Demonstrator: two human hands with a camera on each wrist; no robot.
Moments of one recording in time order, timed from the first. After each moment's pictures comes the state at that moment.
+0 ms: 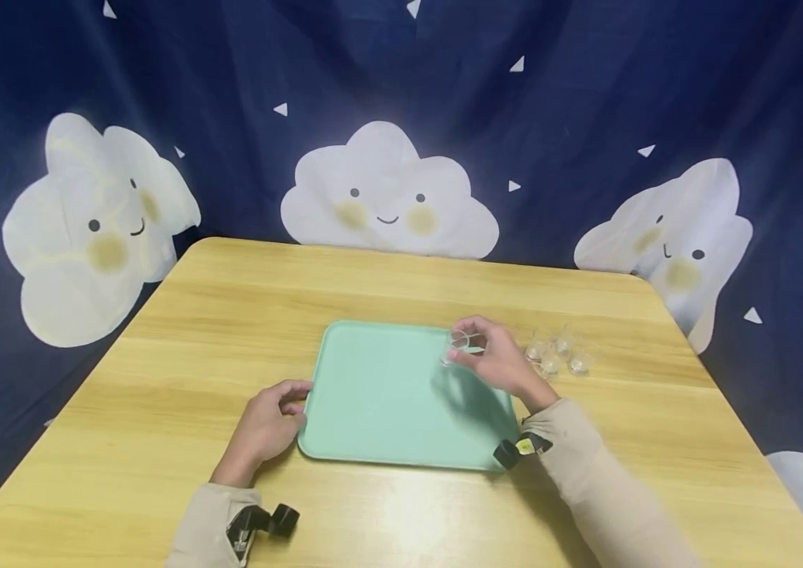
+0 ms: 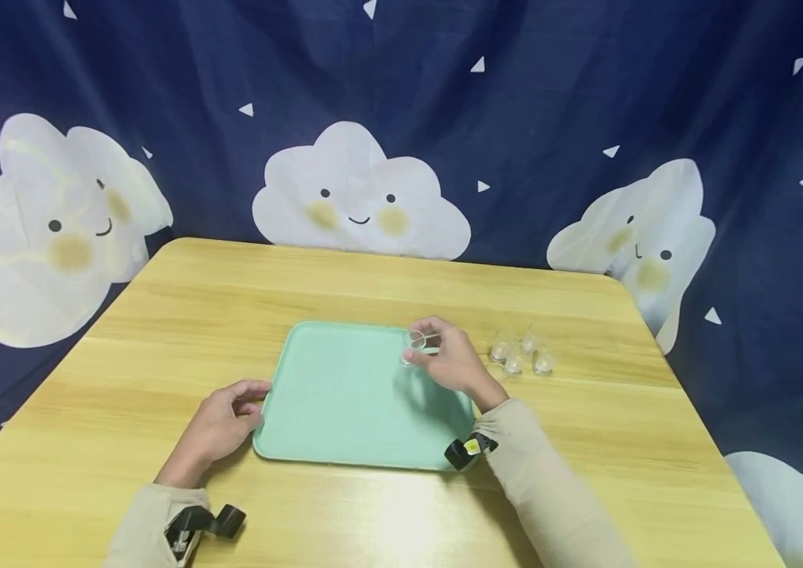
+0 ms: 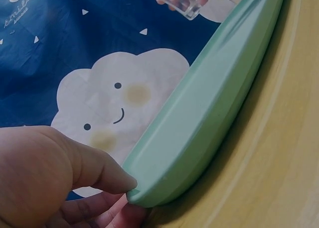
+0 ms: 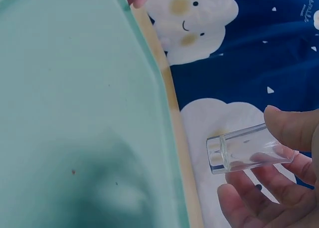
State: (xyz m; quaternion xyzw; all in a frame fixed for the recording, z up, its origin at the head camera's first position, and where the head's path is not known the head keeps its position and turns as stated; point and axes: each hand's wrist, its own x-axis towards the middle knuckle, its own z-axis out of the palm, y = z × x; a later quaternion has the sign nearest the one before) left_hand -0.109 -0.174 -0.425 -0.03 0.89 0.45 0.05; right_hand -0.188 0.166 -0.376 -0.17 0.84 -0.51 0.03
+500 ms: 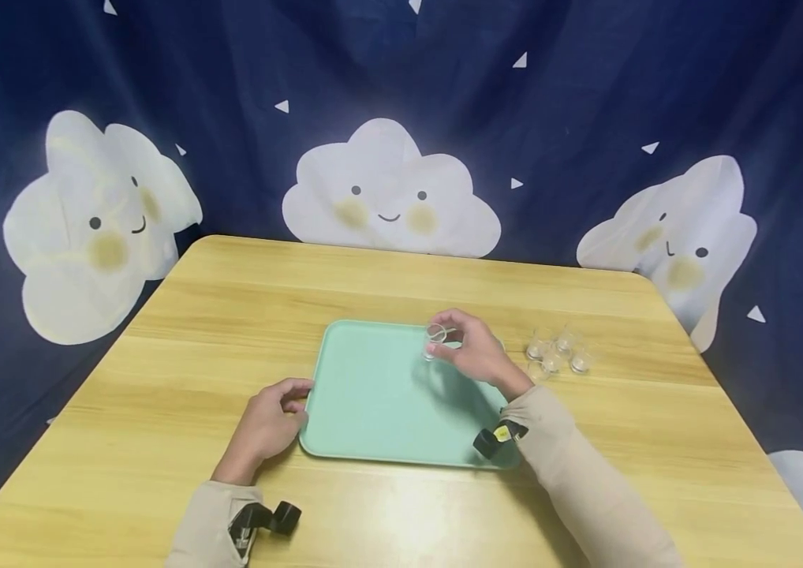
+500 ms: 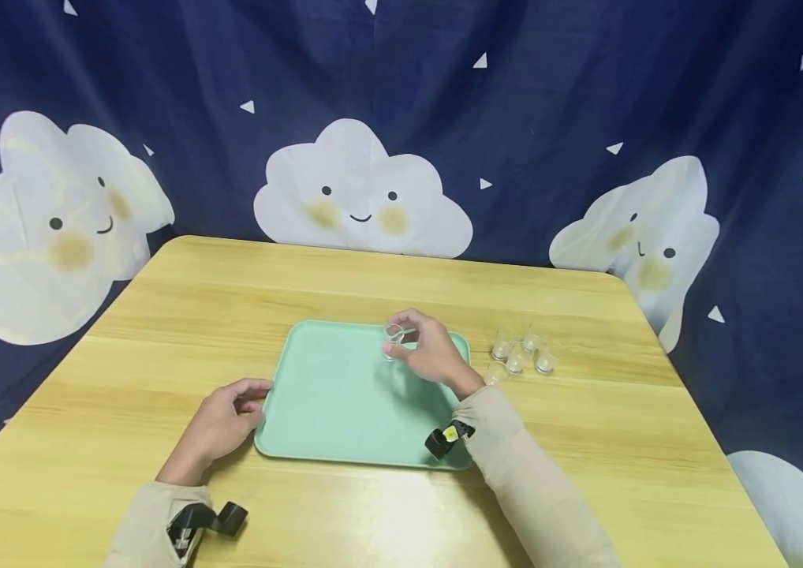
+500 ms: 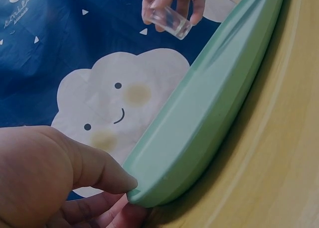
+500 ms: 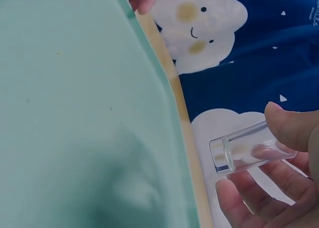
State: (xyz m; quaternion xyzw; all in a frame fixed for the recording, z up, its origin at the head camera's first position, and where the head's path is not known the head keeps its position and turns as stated) left_hand -0.113 -0.174 -0.424 -0.03 0.89 0.45 0.05; right_hand -0.203 0.137 -0.379 -0.20 0.84 -0.51 0.04
